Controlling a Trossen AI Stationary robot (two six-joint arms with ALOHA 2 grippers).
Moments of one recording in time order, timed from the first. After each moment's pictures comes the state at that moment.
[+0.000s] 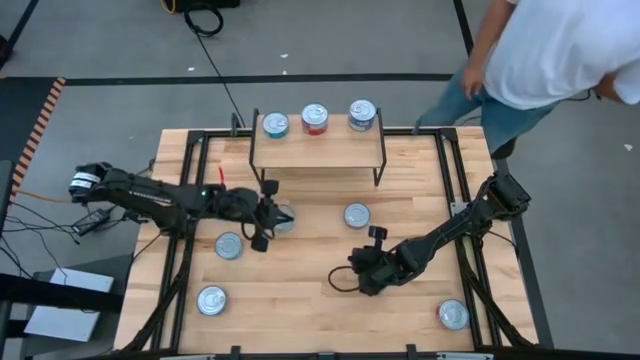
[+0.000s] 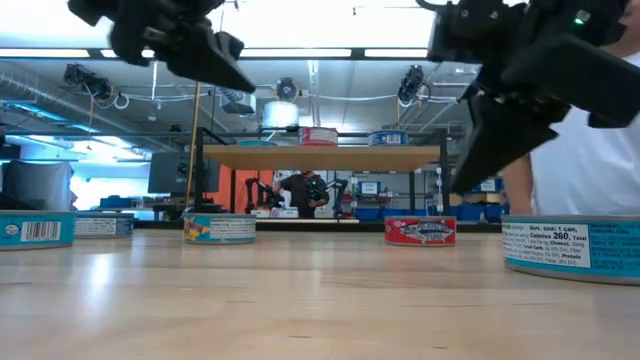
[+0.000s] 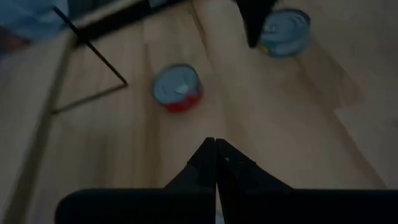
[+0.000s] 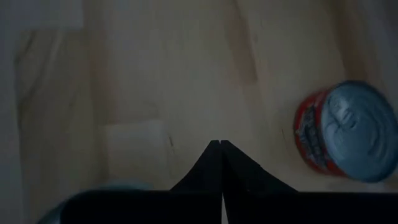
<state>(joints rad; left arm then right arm) -0.12 1.14 0.72 -0.15 -0.14 0.28 0.50 1.75 1.08 -0.60 0.49 0.57</state>
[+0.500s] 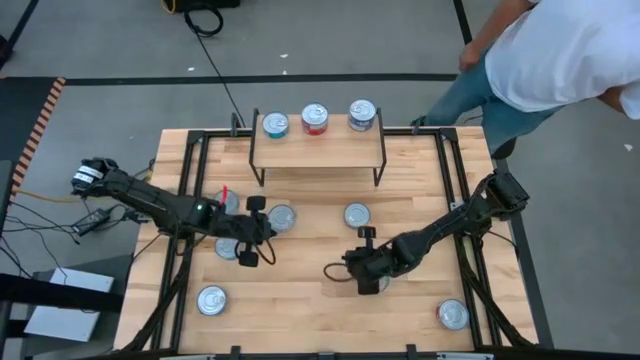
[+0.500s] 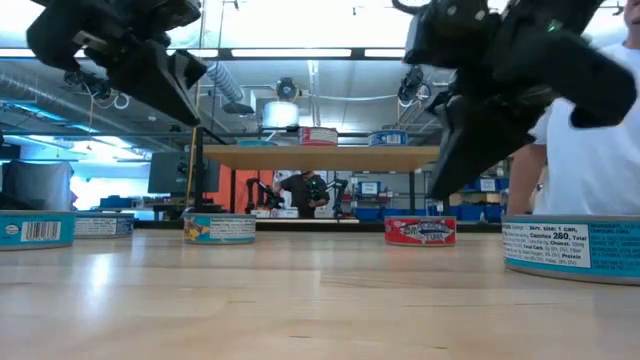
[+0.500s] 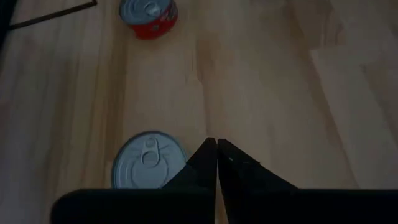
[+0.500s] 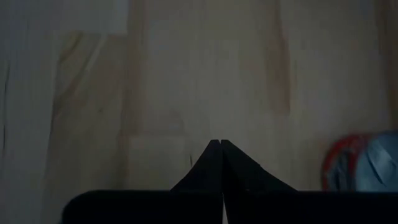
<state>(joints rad) -0.31 1.14 0.72 -0.42 -0.30 -0.03 0.42 1.74 1.04 -0.42 0.35 0.32</state>
